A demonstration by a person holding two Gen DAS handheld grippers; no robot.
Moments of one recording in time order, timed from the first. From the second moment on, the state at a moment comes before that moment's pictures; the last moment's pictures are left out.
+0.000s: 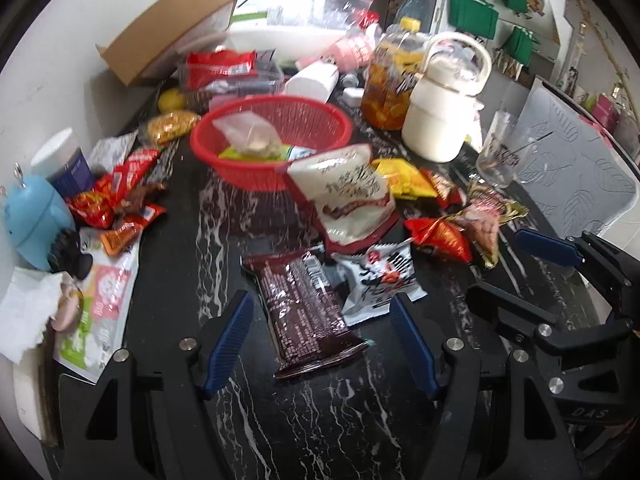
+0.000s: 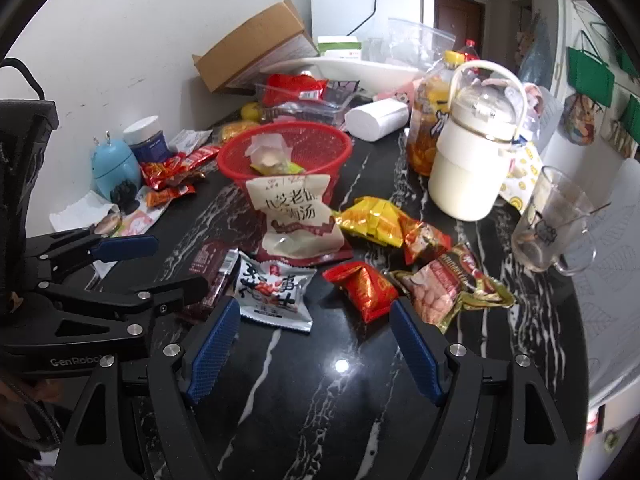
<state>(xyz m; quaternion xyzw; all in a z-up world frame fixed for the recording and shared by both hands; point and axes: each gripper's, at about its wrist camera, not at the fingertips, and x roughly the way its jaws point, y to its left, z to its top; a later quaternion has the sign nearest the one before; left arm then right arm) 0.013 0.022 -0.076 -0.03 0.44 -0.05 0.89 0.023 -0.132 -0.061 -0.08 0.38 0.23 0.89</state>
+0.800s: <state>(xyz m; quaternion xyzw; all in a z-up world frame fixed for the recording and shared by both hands) 0.047 0.053 -0.121 -0.08 0.49 -0.02 0.87 0.064 -0.105 -0.095 -0.07 0.44 0.26 0.86</state>
